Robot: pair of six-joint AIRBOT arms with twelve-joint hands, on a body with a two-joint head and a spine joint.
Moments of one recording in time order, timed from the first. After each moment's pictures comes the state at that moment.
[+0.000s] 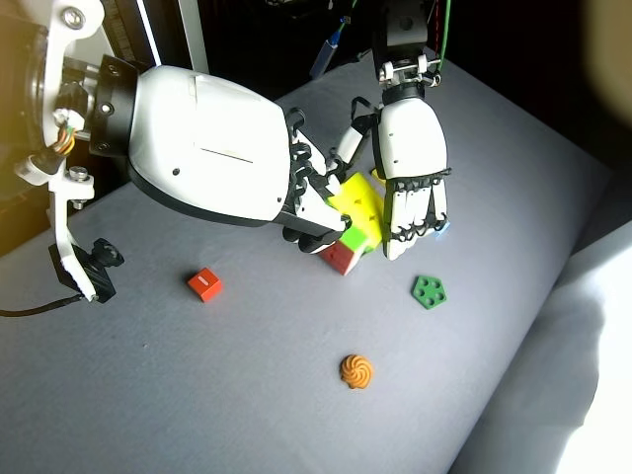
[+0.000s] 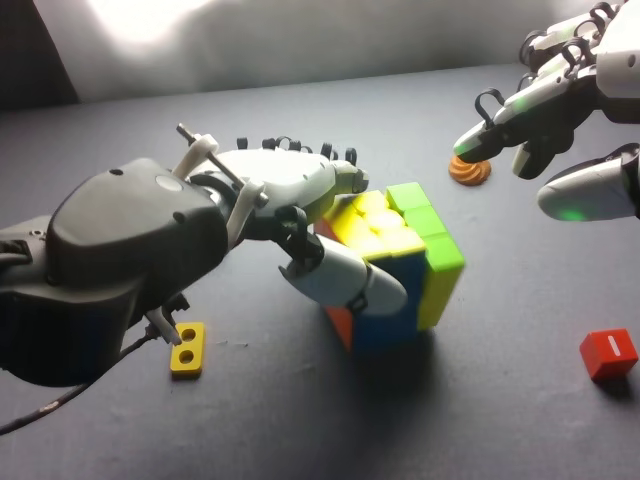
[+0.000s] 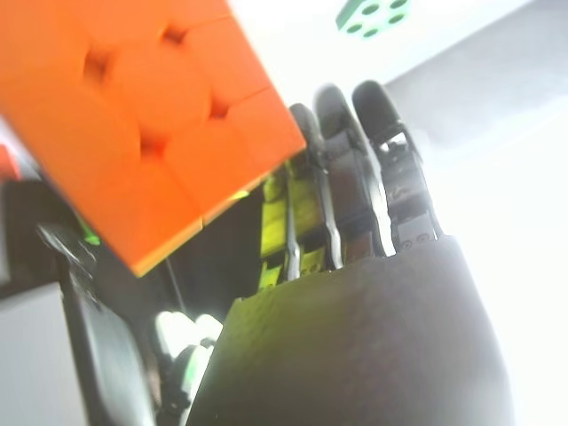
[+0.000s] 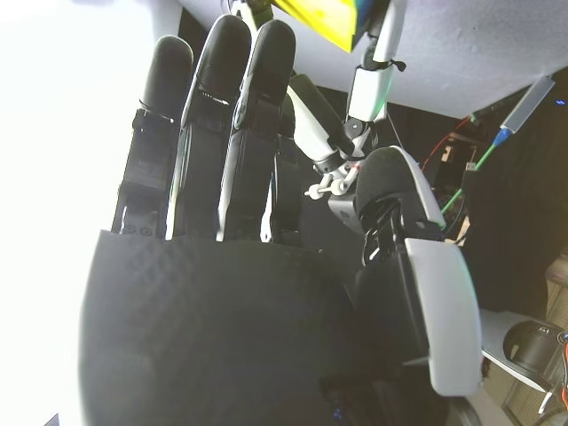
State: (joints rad) left arm 0.51 -1.18 0.92 -1.46 -0.52 2.11; right arm -0.17 -0.71 0.94 -1.97 0.43 0.89
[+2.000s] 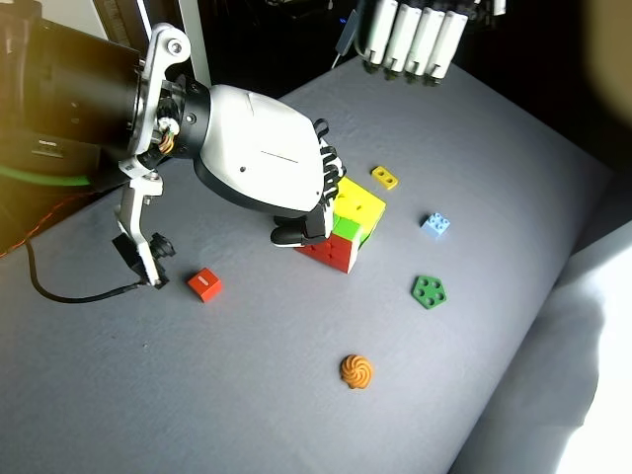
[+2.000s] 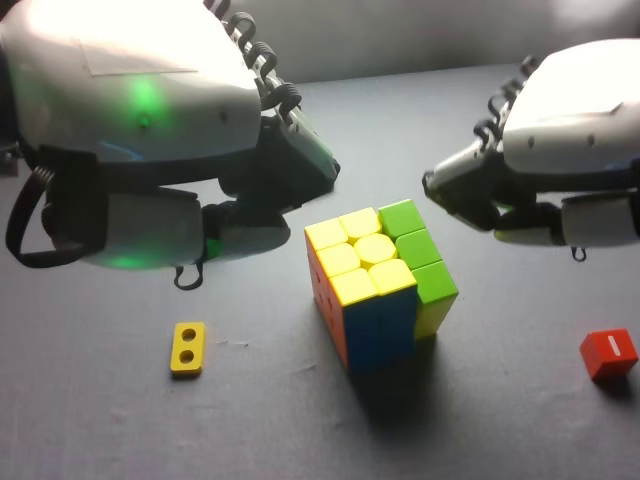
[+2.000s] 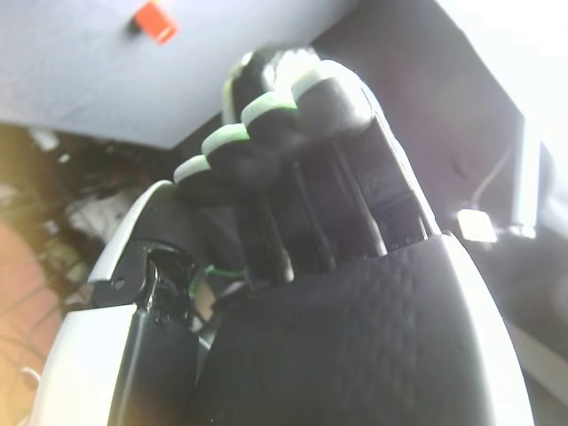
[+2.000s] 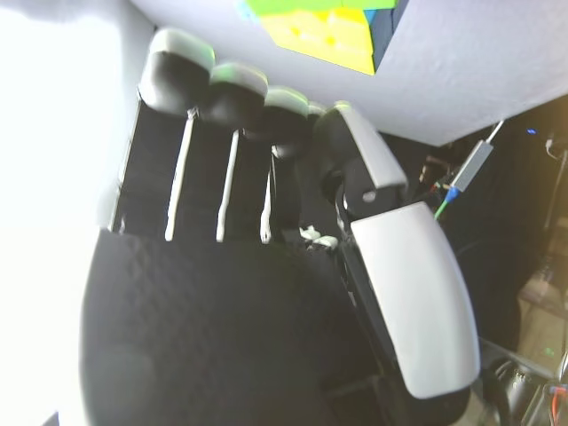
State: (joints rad) left arm 0.07 -0.66 0.76 -1.14 0.44 2.34; right arm -0.30 -0.85 0.93 -1.96 0.30 0.79
